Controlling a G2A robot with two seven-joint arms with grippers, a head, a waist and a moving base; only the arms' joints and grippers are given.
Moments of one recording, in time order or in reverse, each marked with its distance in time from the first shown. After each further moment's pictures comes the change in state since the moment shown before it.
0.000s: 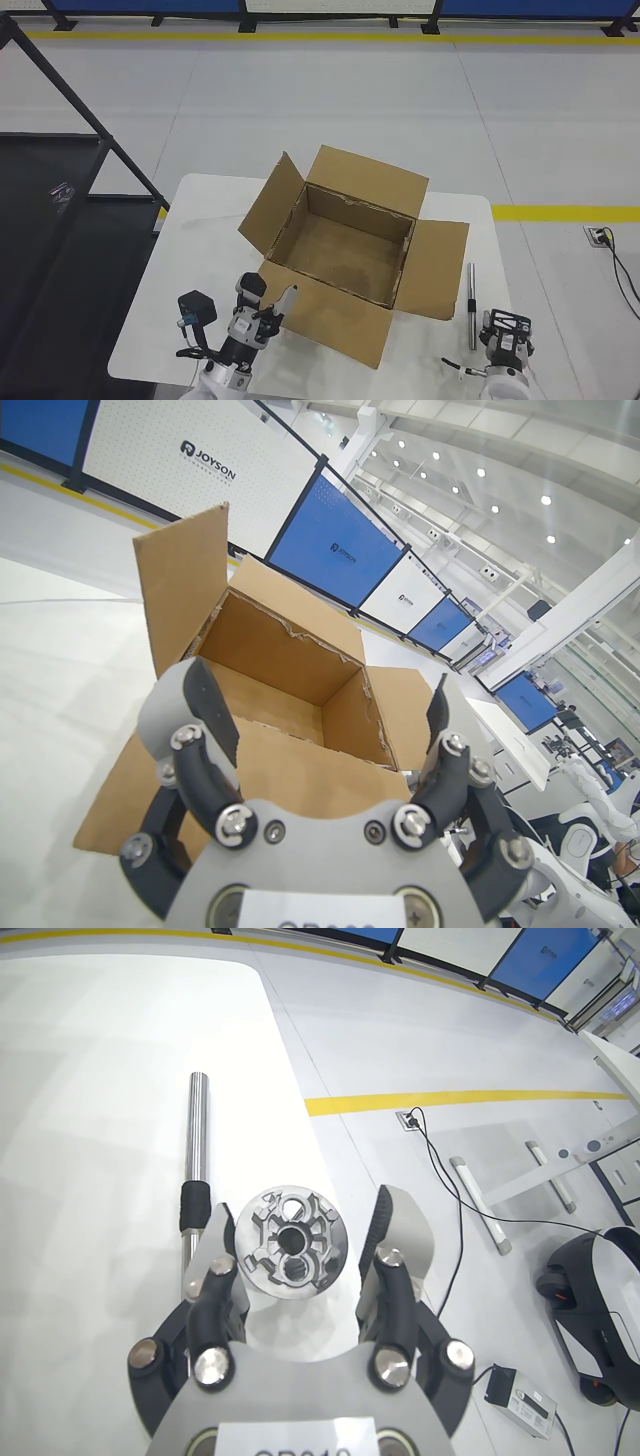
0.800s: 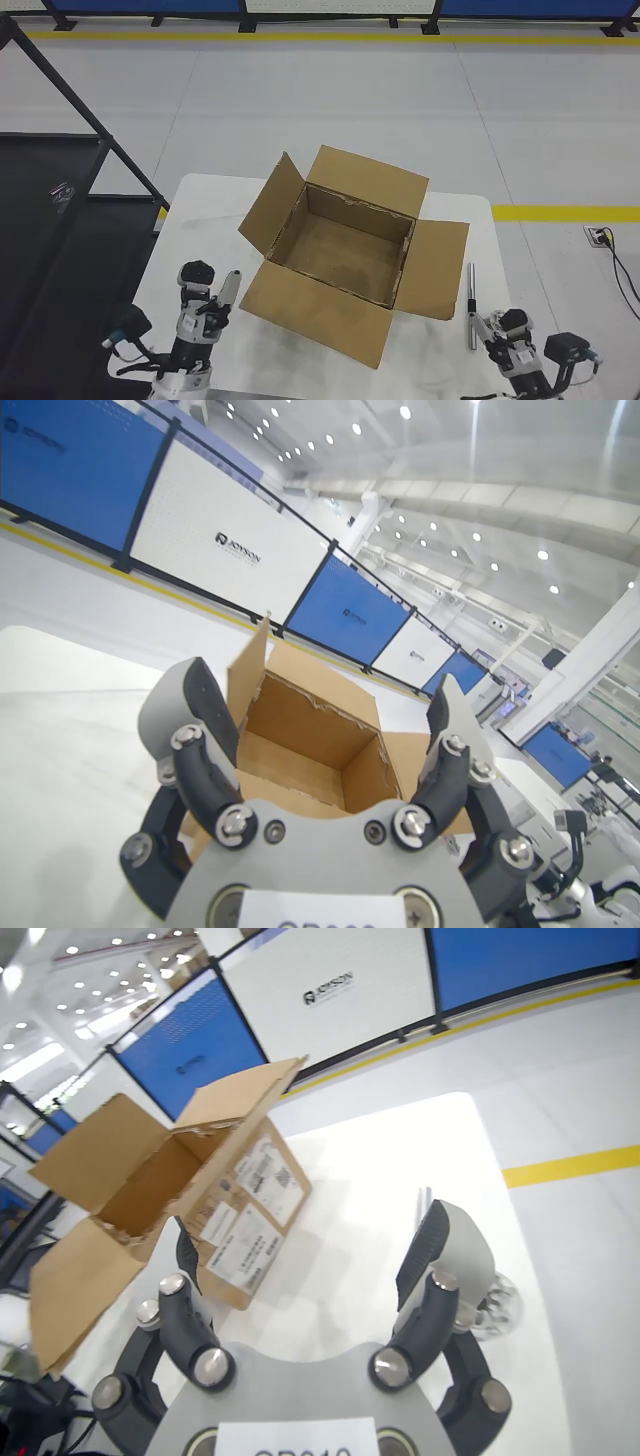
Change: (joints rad) left arm 0.089 0.002 -0.199 -0.092 -0.055 -0.028 0.182; right arm -0.217 0.035 0.195 -0.306 0.647 -0.903 -0.062
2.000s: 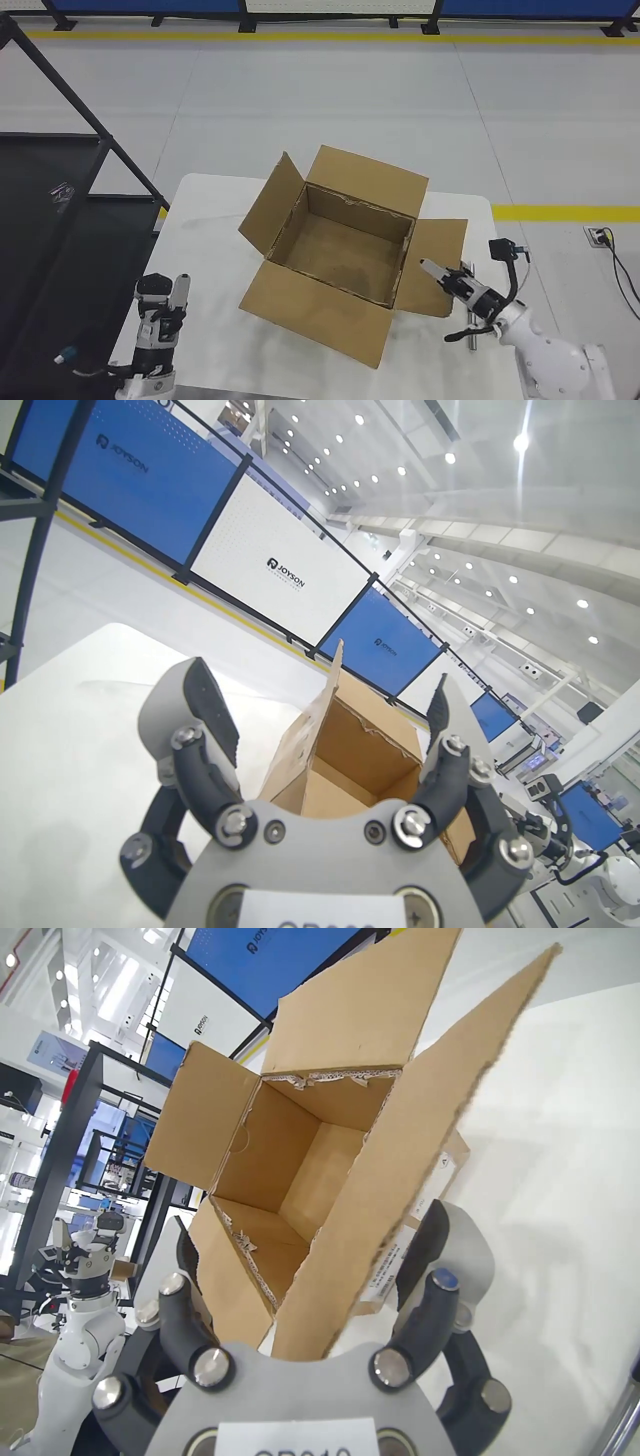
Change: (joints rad) left arm 0.051 -0.015 -0.134 0.082 -0.101 -0.075 0.023; right arm 0.458 0.065 -0.115 0.059 0.407 0.316 0.792
